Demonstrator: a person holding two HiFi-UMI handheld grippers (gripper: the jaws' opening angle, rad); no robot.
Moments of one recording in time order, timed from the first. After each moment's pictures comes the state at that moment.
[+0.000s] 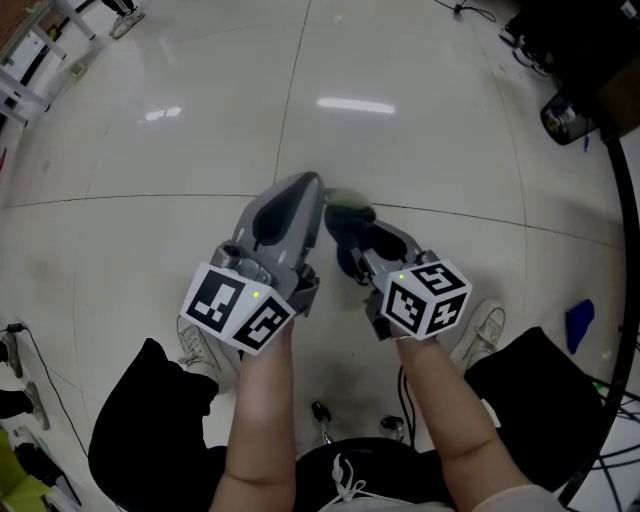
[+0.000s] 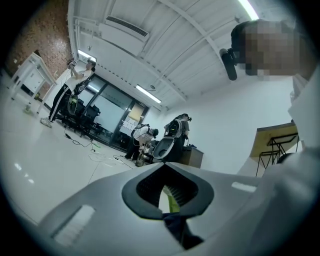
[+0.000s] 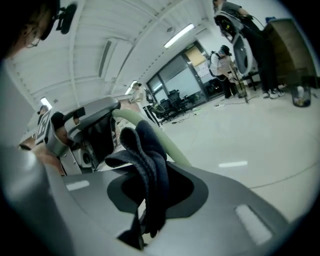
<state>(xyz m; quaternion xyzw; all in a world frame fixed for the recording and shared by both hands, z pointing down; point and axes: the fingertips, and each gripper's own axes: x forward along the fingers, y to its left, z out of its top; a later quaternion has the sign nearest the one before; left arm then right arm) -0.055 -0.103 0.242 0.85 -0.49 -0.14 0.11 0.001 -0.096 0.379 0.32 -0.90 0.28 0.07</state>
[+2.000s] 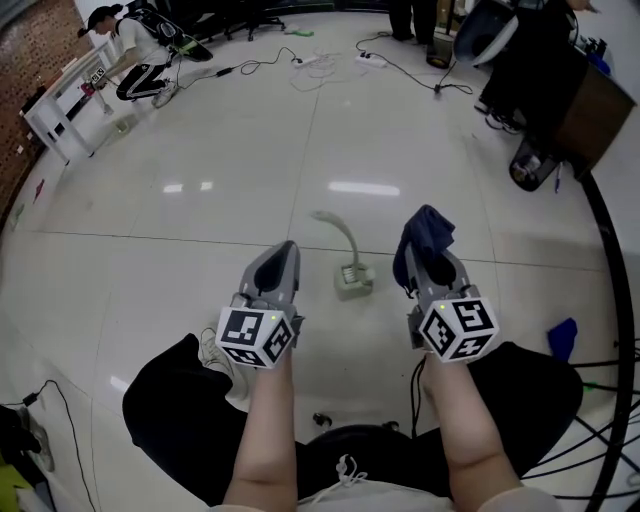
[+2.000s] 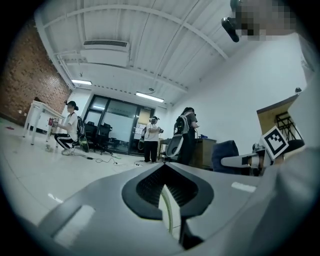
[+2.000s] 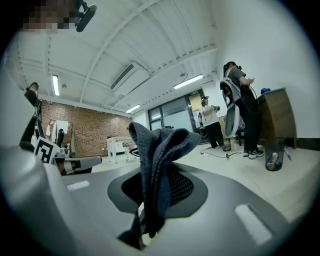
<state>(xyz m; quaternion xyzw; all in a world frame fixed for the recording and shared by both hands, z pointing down) -0.052 0.003 0.196 0.80 -0.59 -0.05 0.03 0.148 -0.040 0.199 0.44 -0.89 0.08 -0.02</state>
